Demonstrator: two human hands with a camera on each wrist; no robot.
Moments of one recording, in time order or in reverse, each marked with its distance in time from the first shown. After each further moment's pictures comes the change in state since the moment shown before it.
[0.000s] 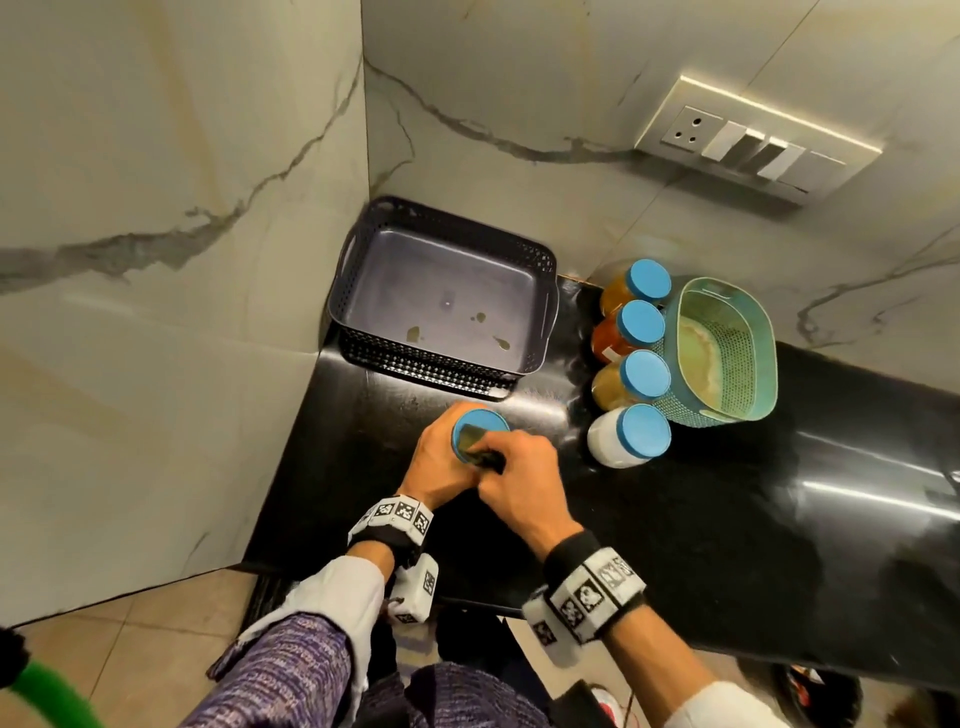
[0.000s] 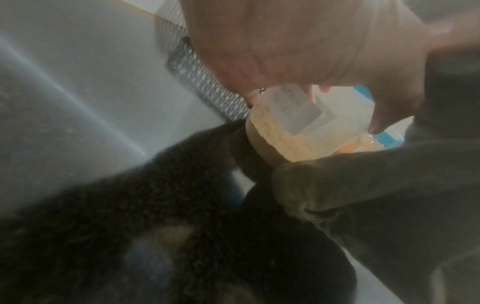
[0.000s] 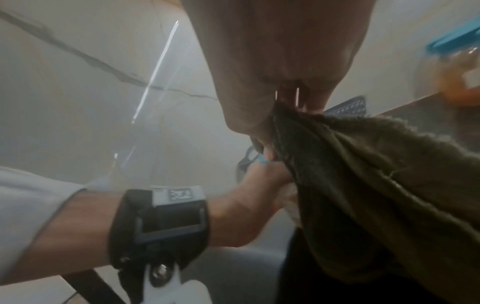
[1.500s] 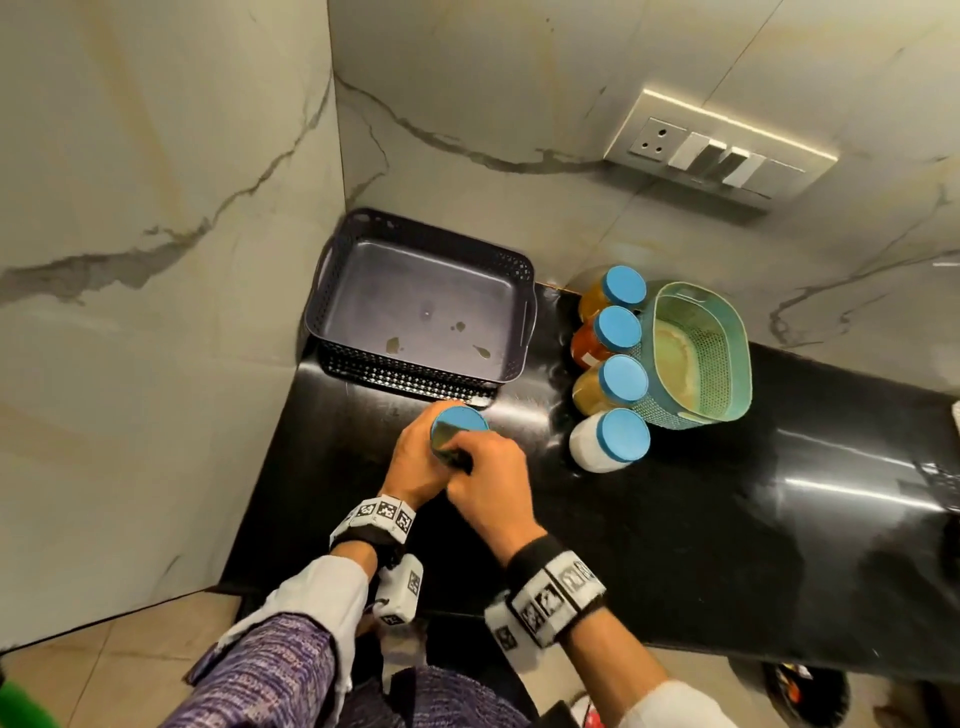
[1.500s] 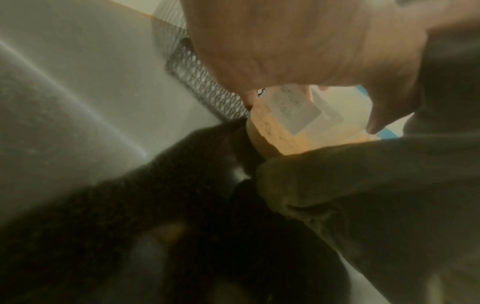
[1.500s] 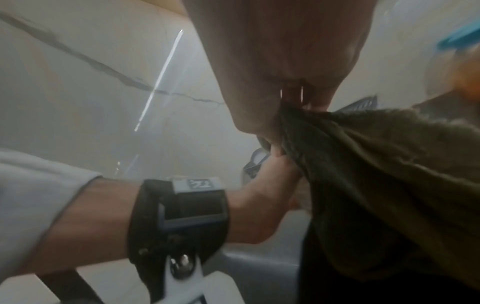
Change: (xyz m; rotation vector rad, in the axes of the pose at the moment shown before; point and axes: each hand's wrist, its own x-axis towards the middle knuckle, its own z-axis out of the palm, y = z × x) left_hand 0.014 -0.005 0.000 0.052 0.047 -0.017; right_hand 0.007 -0.011 0.009 0.004 0.054 0.026
